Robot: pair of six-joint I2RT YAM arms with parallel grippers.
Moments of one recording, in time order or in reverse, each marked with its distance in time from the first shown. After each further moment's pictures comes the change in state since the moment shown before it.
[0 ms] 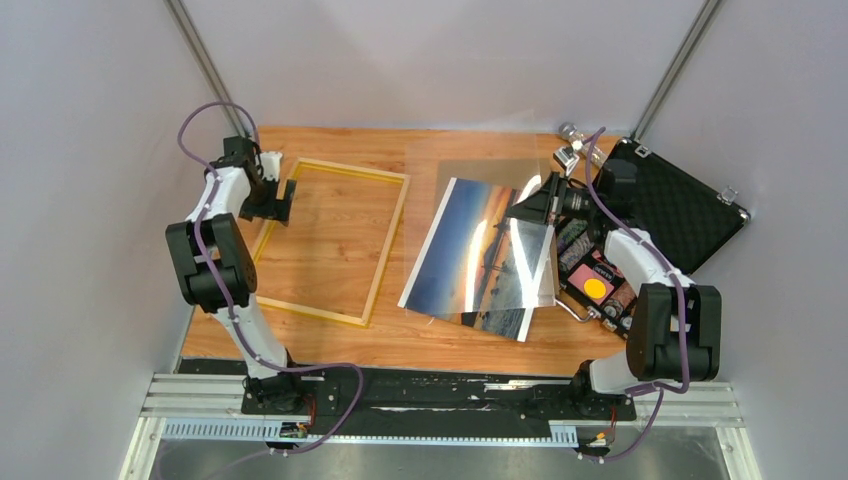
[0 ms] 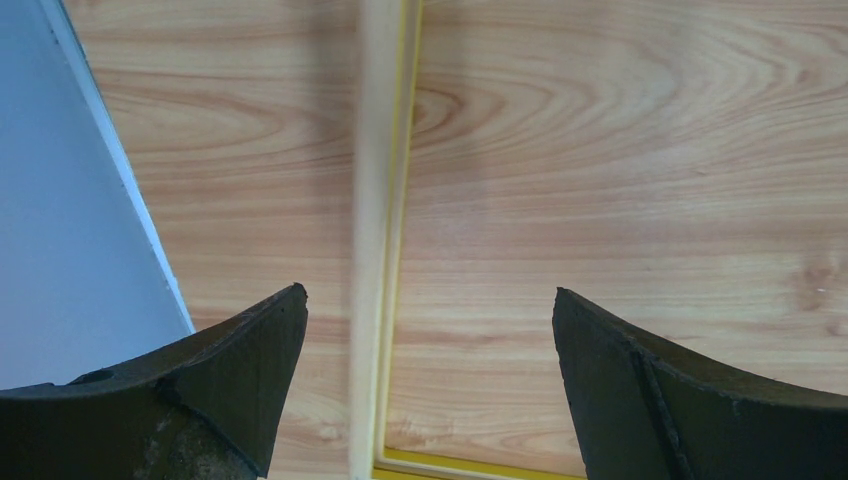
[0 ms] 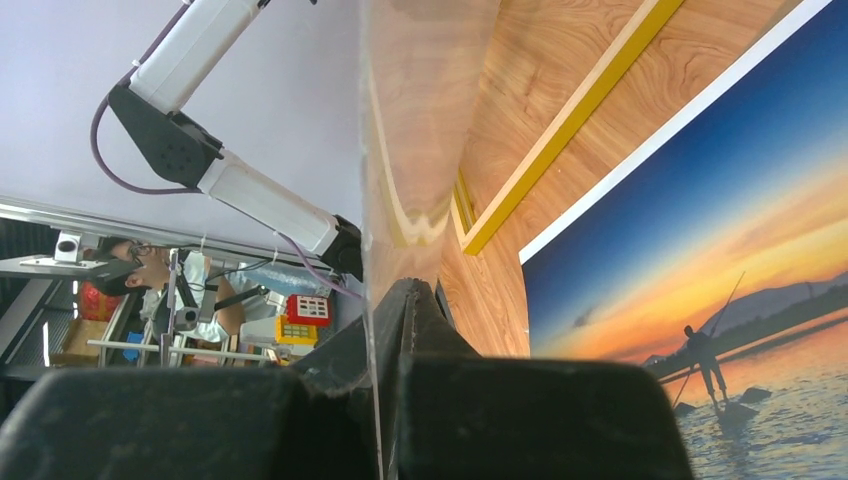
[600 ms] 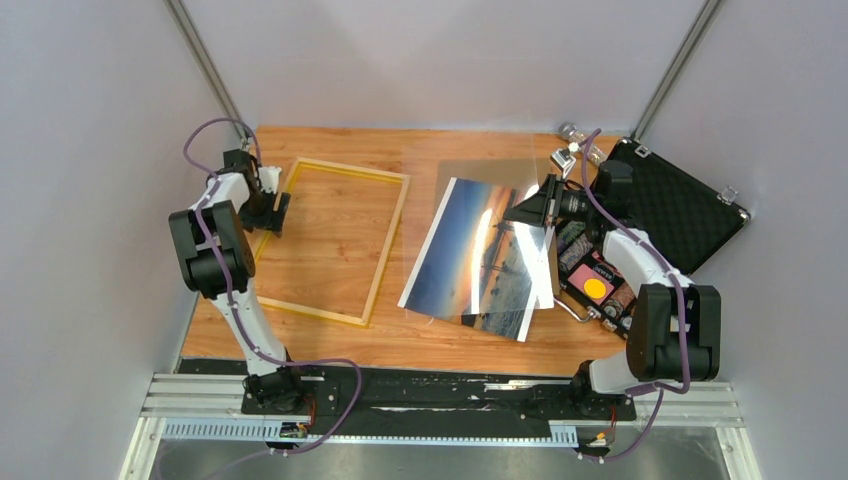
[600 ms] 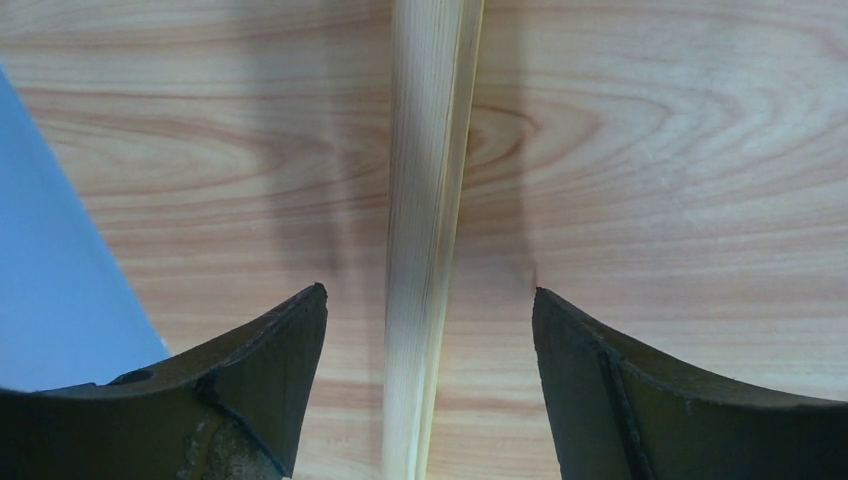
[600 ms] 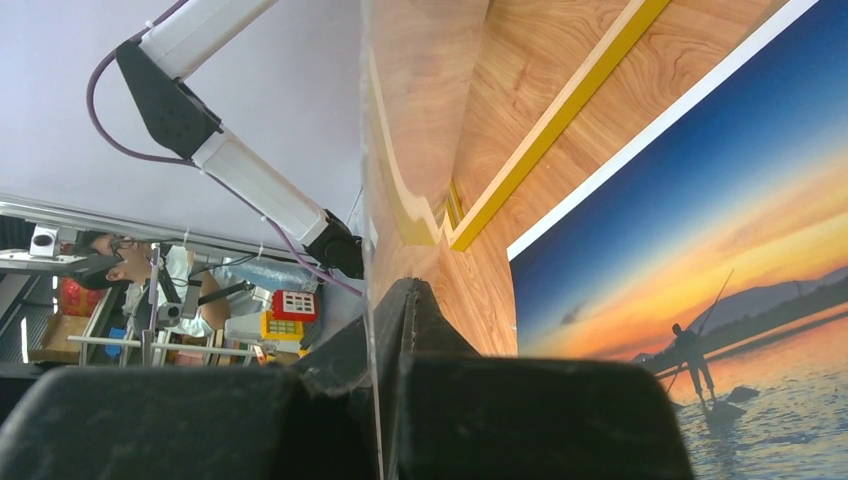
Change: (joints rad) left arm 0.060 0.122 -0.019 0.083 -0.007 0.092; right arm 0.016 0.000 -0.001 -0.051 0.020 -0.071
